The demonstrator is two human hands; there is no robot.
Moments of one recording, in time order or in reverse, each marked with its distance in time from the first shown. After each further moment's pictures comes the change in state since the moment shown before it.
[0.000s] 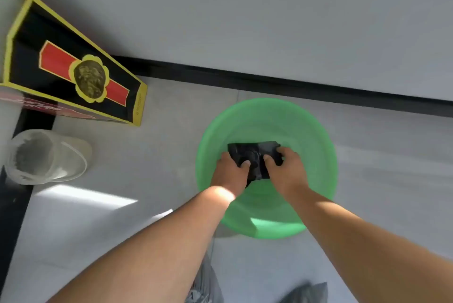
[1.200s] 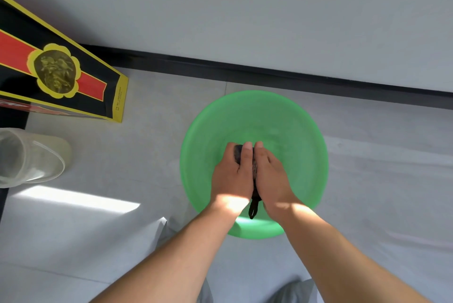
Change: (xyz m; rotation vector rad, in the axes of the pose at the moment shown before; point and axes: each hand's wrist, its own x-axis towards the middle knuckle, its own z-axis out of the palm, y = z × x) left_hand -0.046 0.036 0.017 -0.225 0.185 0.182; right_hand -0.044 -0.034 -0.011 0.631 -0.151 0.068
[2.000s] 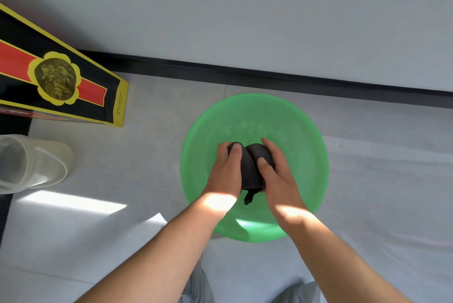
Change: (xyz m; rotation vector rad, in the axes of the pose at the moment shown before) left_hand 0.012 0.009 -0.018 -0.196 -0.198 -0.222; right_hand -0.014 0.003 -0.020 0.051 -0.033 -0.067
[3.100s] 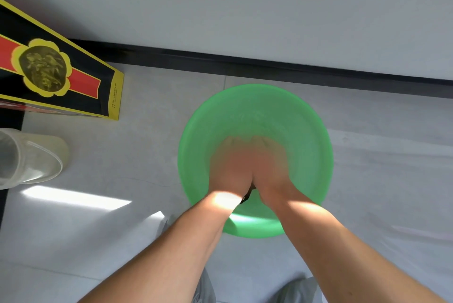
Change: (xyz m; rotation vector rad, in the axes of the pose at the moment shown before) left_hand 0.000 0.006 0.015 0.173 0.233 0.170; right_hand 0.034 -0.007 0.031 -0.048 0.160 0.038
